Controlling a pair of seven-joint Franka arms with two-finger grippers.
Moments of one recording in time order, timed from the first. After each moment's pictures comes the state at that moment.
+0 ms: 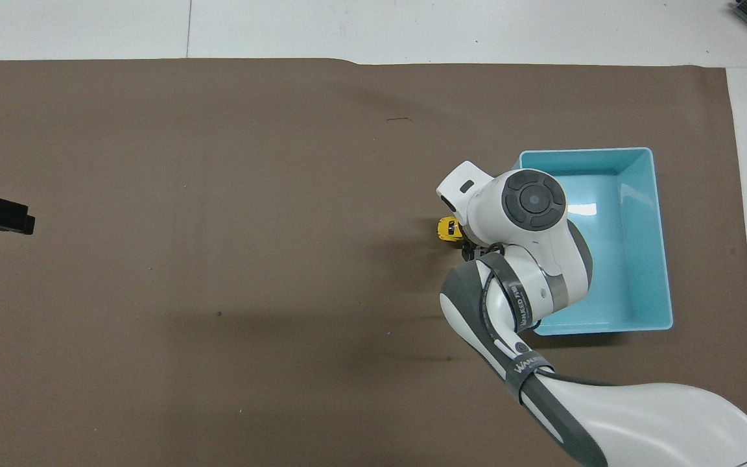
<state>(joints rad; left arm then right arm) -0.03 -0.04 0.01 -1.59 0.01 1.54 0.09 0.37 0.31 0.00 -1.90 -0.05 2.30 -1.13</state>
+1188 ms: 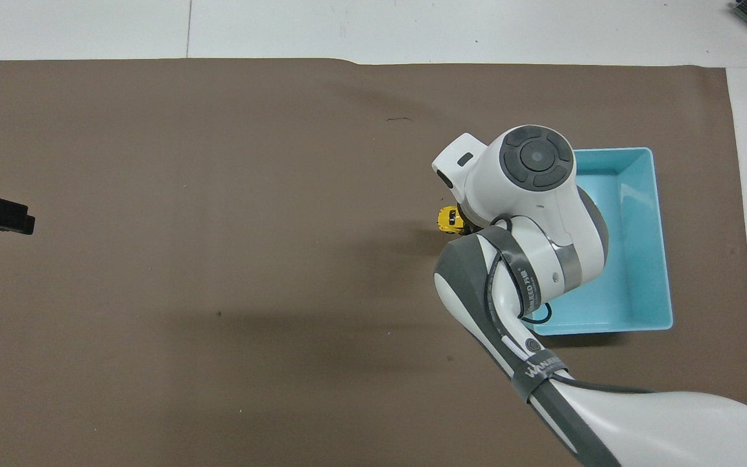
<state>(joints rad) -0.03 -0.04 0.01 -1.59 0.01 1.54 0.09 0.37 0.29 0.01 -1.75 -0.05 2.03 -1.11</state>
